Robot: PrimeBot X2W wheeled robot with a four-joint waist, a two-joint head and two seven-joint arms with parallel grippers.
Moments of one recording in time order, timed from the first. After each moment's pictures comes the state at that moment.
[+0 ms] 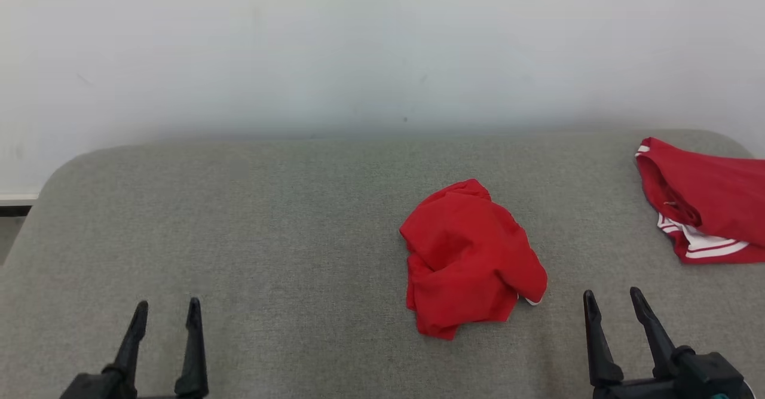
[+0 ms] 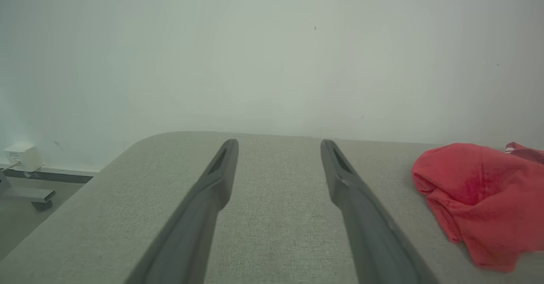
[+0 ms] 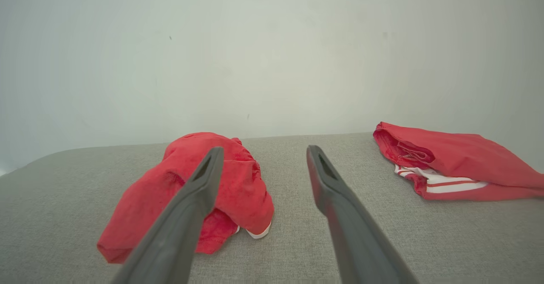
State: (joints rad) left arm 0.01 0.30 -0.17 0.03 -0.37 0.14 -0.26; right arm 0.03 -0.09 0.01 0.15 0.17 0.13 -0.26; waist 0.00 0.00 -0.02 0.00
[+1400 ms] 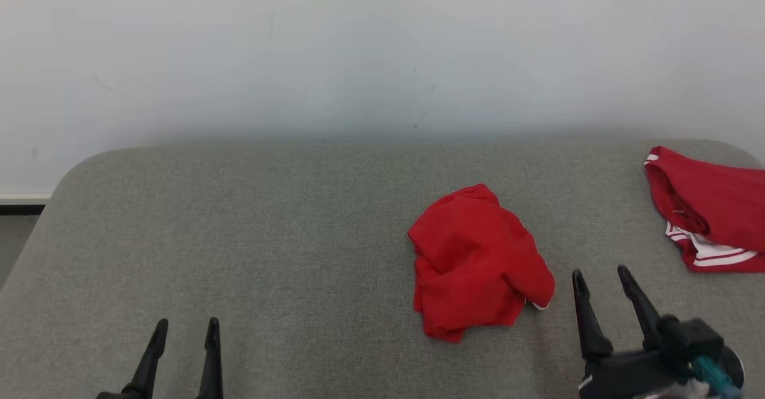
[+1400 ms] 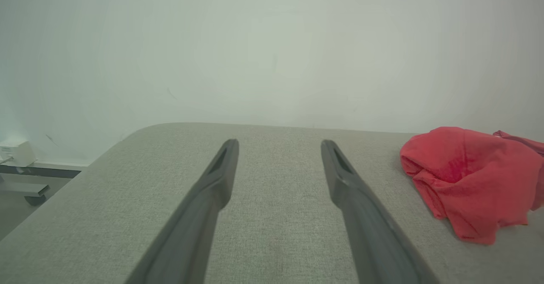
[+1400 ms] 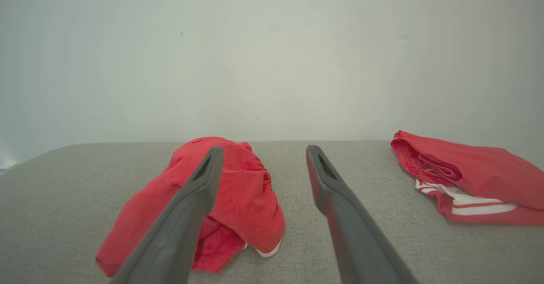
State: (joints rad) left arm 0.08 0.11 -0.01 0.06 -0.17 -0.06 -0.26; right arm -0.07 -0.12 0.05 0.27 0.18 0.13 -0.26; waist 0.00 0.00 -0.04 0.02
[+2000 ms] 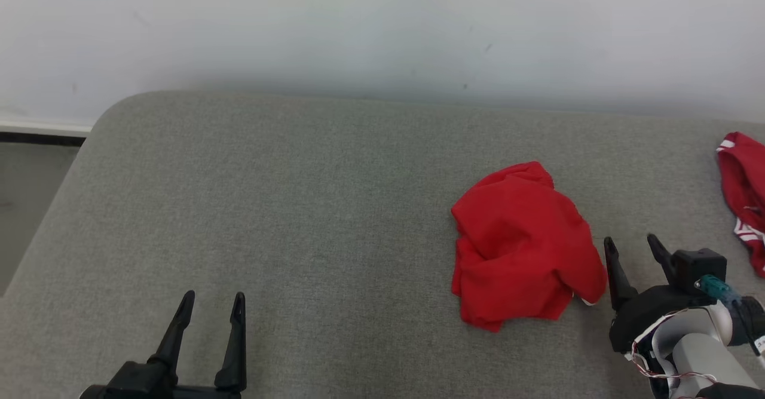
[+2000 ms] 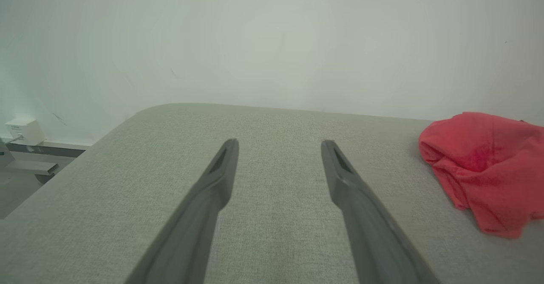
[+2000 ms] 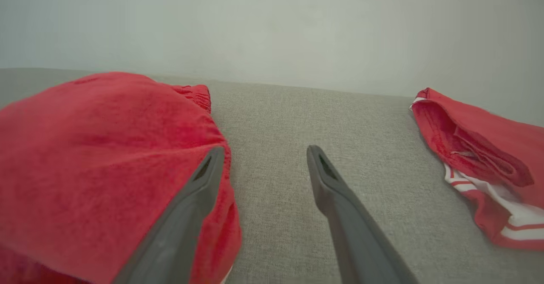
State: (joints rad) left arm 0.01 0.08 -0.04 0.10 -0.14 -0.09 -0.26; right arm -0.44 -0.25 0.08 0.80 0.20 0.13 -0.24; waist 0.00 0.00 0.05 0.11
